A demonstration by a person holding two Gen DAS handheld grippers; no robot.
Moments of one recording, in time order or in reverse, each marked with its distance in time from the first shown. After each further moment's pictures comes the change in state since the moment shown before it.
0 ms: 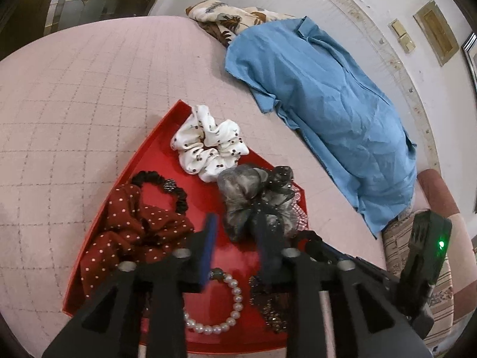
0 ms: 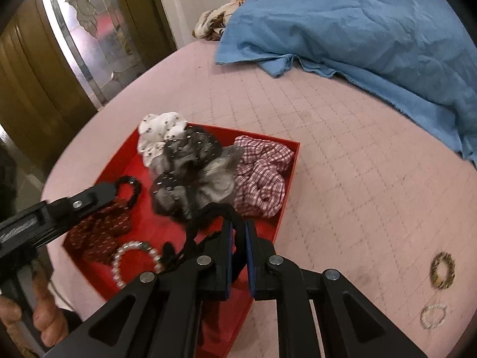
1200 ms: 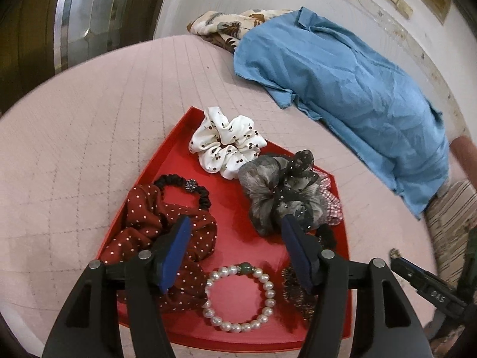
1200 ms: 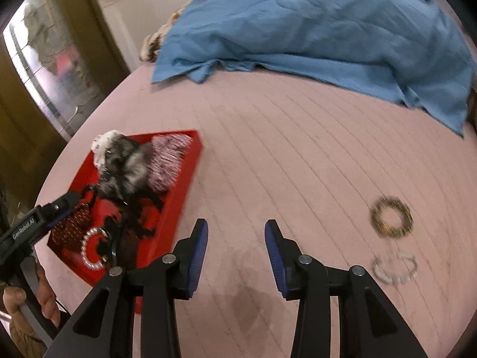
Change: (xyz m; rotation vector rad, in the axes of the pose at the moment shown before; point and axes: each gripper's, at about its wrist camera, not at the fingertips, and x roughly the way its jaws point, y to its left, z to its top) left arm 0.000 -0.023 -0.019 0.171 -0.044 0.212; right arm -0.062 -0.088 -0.056 0.212 -0.044 -0.097
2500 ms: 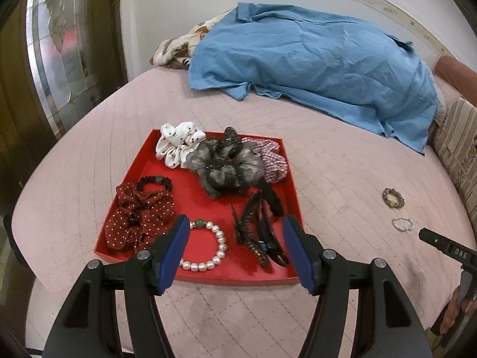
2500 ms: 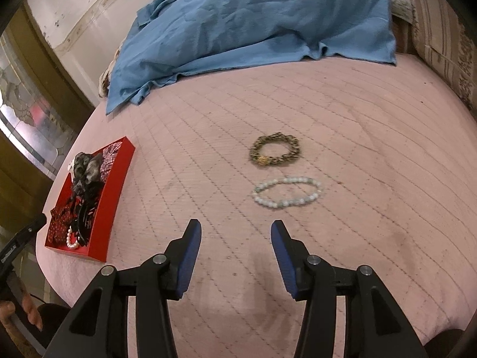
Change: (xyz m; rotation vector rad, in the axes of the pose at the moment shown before) left arm -0.066 -0.099 -0.050 0.321 -0.020 0.108; right arm -0.068 -0.121 -0.074 0.242 -0.055 -0.035
